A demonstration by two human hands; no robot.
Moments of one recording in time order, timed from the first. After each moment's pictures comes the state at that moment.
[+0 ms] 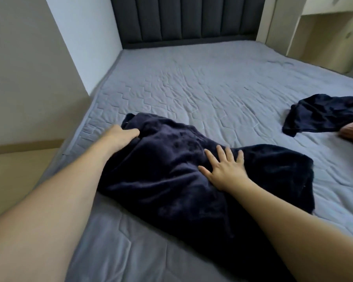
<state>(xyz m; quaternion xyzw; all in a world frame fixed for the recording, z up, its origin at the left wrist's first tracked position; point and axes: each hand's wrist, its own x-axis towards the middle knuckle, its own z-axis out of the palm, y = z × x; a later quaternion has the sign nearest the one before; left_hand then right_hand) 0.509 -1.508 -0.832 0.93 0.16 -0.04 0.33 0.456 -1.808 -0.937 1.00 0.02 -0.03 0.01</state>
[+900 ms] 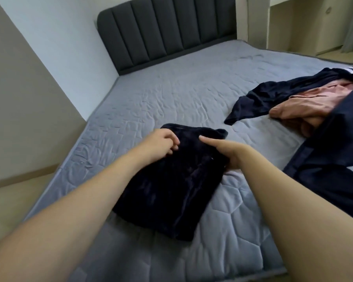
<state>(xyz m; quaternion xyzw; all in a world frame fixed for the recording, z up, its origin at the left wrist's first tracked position) 0.362 -1.807 -0.779 0.94 -0.03 -0.06 0.32 0.379 -2.013 -0.860 0.63 -0.14 -0.28 -0.71</state>
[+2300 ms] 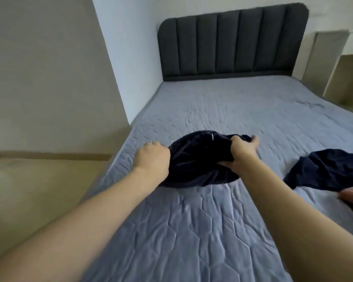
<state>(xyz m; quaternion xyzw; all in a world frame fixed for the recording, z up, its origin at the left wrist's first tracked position) 0.392 -1.651 -0.677 0.98 0.05 0.04 -0.20 0.466 -1.842 -0.693 0.55 -0.25 -0.03 -0.79</state>
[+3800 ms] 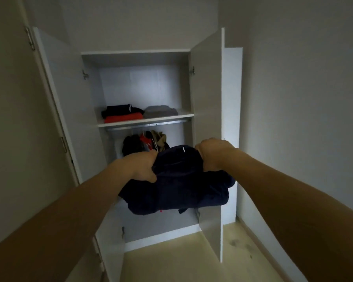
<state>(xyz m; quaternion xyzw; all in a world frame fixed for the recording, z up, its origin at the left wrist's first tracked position) 0.069 -0.644 0.051 0.87 0.49 0.01 0.03 0.312 -0.689 0.063 0.62 0.77 0.11 -0.02</state>
